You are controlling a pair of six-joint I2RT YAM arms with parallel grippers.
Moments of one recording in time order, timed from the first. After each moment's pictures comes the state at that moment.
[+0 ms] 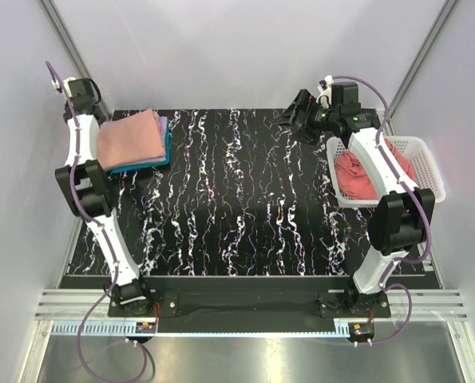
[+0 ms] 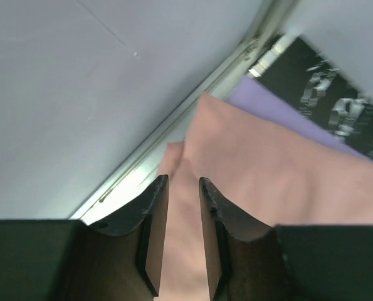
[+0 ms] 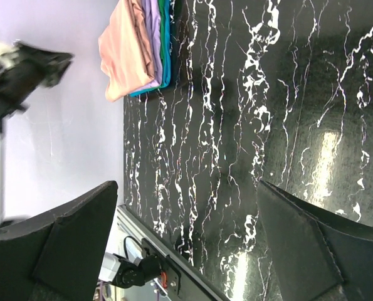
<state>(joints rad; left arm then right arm) 0.31 2.29 2.19 -0.57 -0.35 -0.31 0.18 1.77 1.67 -0.48 -0.59 0.70</state>
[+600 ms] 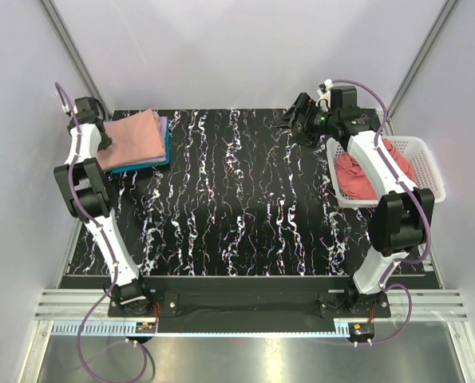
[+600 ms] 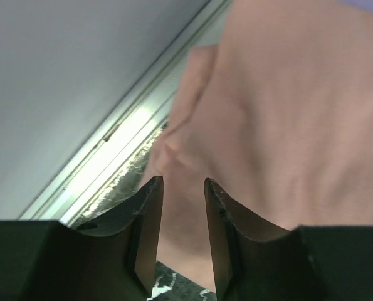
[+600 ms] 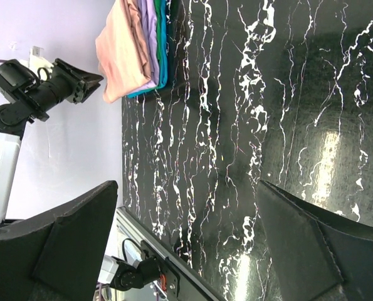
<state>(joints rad) 0.32 2.23 1.97 -0.64 -0.30 -0.33 0.18 1.76 1.61 -0.43 -0.59 0.72</state>
